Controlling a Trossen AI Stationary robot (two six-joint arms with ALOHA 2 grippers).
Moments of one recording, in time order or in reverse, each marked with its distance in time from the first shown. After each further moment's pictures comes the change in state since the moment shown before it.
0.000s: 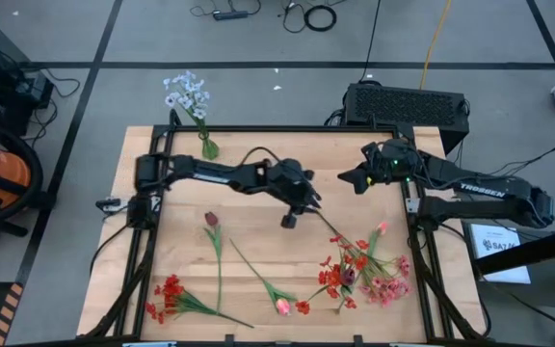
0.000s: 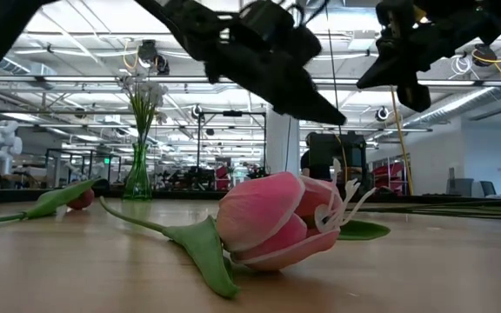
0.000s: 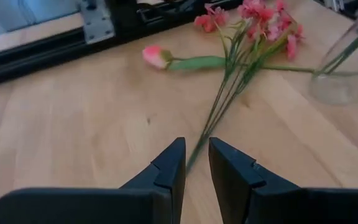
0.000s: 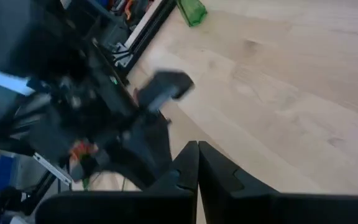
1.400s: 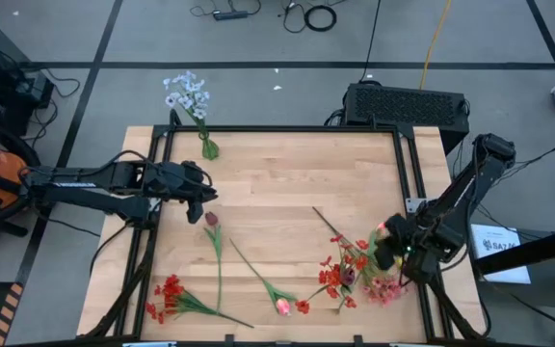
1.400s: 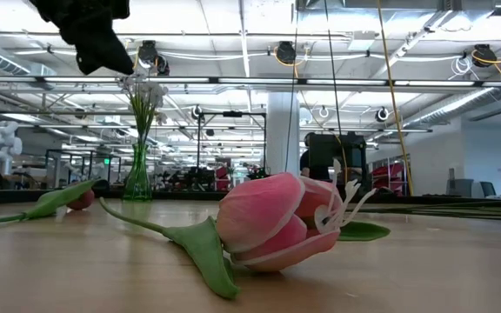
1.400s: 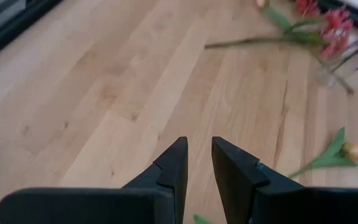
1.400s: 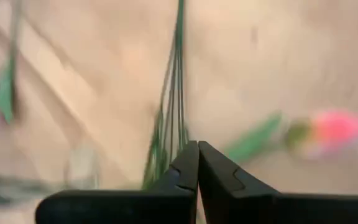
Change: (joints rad) left arm -0.108 -1.225 -0.633 -0.695 -0.501 -0.782; right arm 1.323 0.188 0.000 -0.681 0.773 1.098
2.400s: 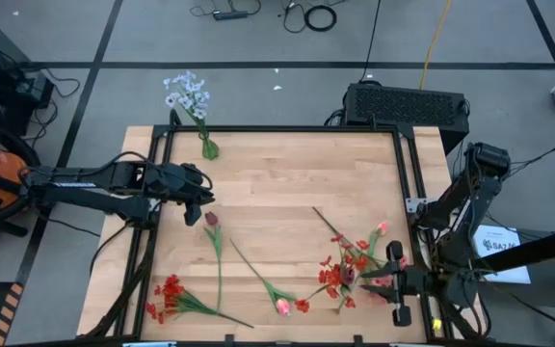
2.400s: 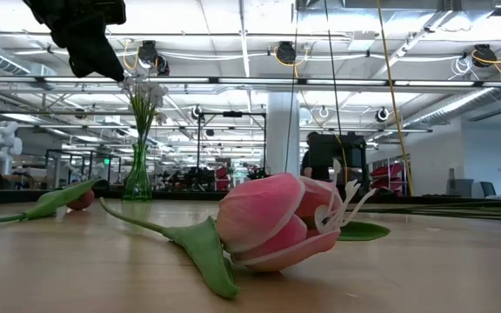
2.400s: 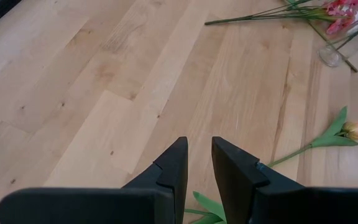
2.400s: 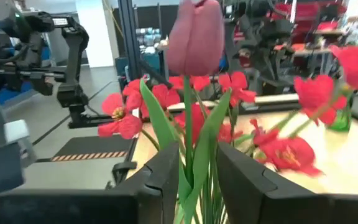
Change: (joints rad) left arm 0.000 -0.005 0.000 -0.080 0.034 -0.009; right arm 0.237 0.218 0.000 1.436 0.616 -1.569
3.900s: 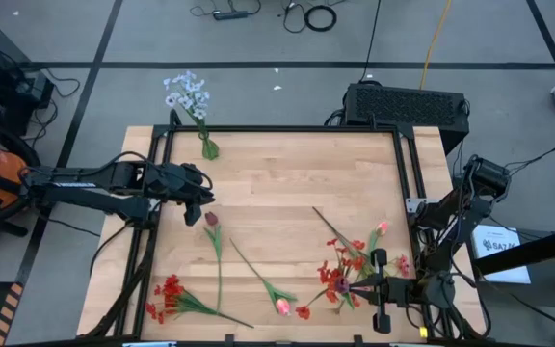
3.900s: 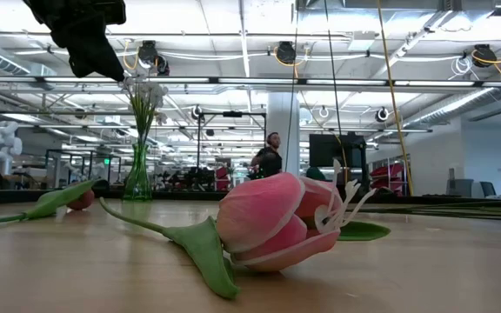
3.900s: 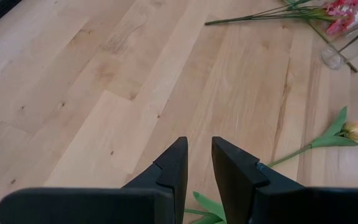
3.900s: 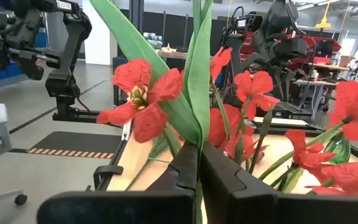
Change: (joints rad) left arm 0.000 0.000 0.000 0.000 0.000 0.000; right arm -0.118 0.222 0.000 0.387 -0.098 -0.328
